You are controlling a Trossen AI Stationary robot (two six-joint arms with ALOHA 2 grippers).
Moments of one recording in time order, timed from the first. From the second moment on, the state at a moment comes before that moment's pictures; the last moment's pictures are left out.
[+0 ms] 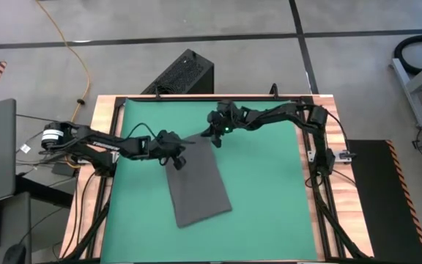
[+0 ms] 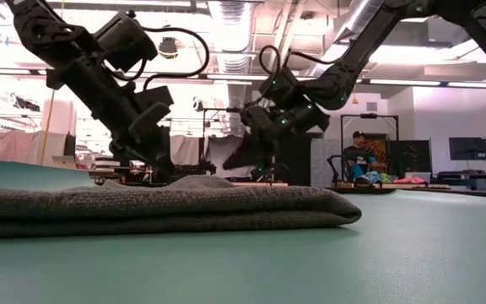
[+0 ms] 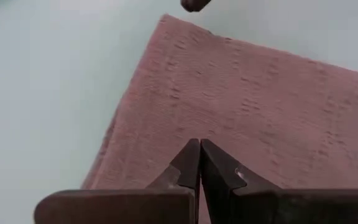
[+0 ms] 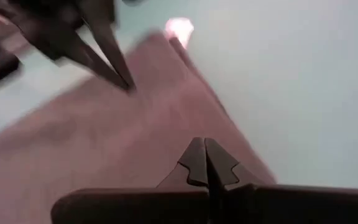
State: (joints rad) left arm 0.13 1.37 0.47 0.20 -0.30 -0.38; right arm -0.43 1.99 1.15 0.29 -0.47 0.09
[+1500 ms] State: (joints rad) left arm 0.31 1.84 0.88 0.32 0.07 -0.07; right arm -0.50 1.29 0.70 0.23 -0.47 0.07
